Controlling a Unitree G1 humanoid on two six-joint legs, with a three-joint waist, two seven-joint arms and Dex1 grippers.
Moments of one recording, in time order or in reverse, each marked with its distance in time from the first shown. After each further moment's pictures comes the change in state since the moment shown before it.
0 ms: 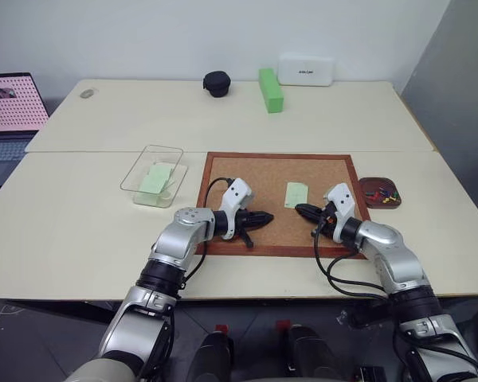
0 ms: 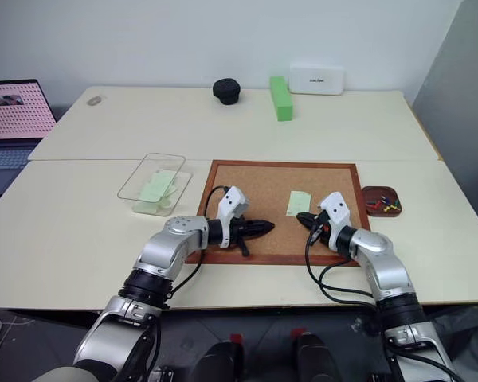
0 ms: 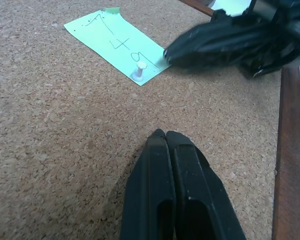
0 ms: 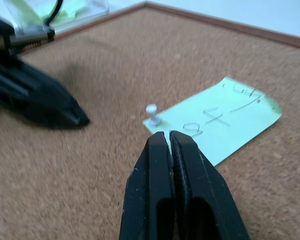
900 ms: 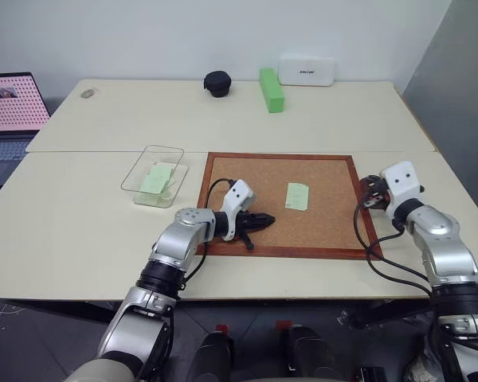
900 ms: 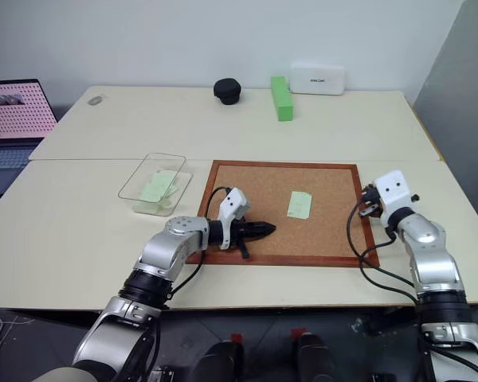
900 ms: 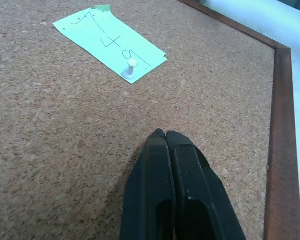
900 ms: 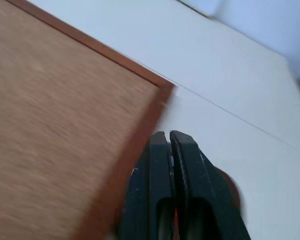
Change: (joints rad) left arm 0.001 0.007 -0.012 -0.003 0.000 -0.004 -0.022; right arm -0.030 -0.211 -0.119 0.144 -0.290 -0.086 -0.360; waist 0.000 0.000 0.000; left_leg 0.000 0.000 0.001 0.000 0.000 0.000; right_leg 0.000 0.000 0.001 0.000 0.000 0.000
